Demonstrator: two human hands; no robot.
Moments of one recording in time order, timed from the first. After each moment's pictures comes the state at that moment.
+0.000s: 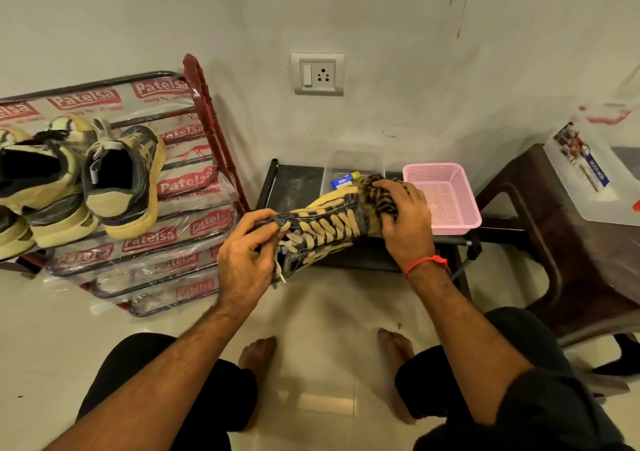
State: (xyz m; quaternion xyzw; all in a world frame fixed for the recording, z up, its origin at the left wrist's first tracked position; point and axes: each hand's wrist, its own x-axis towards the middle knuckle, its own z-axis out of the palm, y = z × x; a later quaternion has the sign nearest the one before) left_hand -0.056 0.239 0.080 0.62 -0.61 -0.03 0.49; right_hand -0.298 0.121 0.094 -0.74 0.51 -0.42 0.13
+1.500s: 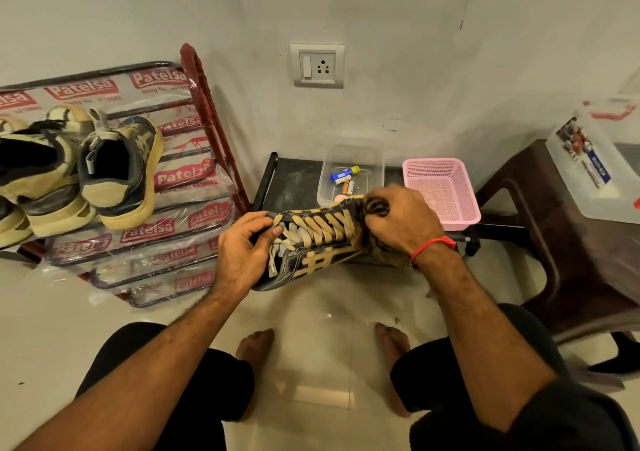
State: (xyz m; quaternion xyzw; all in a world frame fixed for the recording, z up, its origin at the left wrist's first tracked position) left_hand -0.058 0.233 0.079 0.70 -0.52 -0.14 0.47; right_hand -0.302 0.132 0.141 -0.80 0.53 -0.20 0.21
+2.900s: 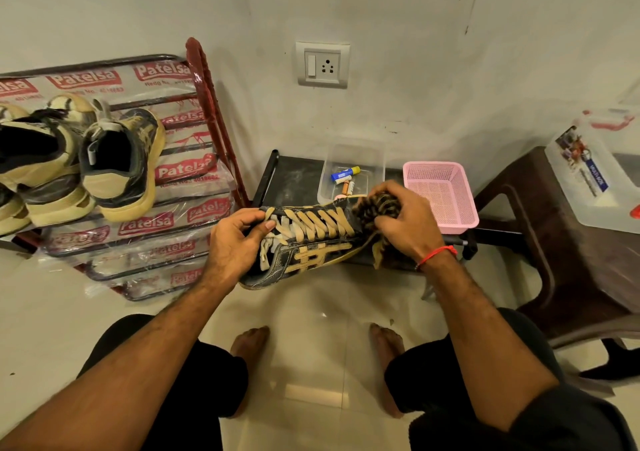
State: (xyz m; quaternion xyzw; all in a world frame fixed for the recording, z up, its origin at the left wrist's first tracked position) left_hand -0.048 0.230 0.086 0.71 -0.43 -0.25 0.49; right_hand -0.310 0.135 0.131 -0.76 0.47 -0.31 0.33
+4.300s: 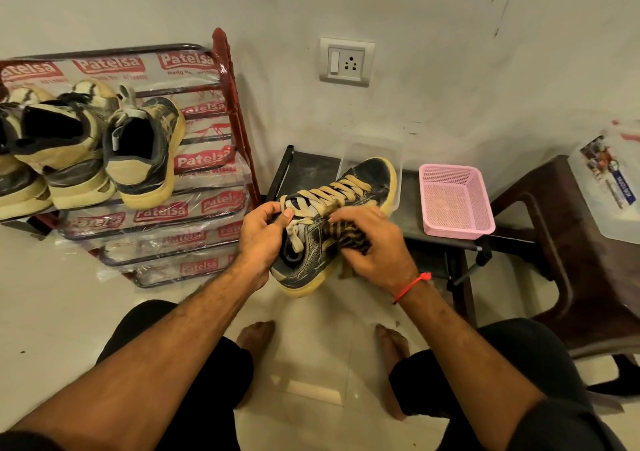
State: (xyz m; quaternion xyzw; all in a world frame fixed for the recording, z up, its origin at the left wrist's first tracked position) left_hand -0.068 0.225 0.090 0.65 -0.26 -0.42 0.58; right_hand -0.265 0.172 0.098 -0.87 0.28 -0.35 0.23
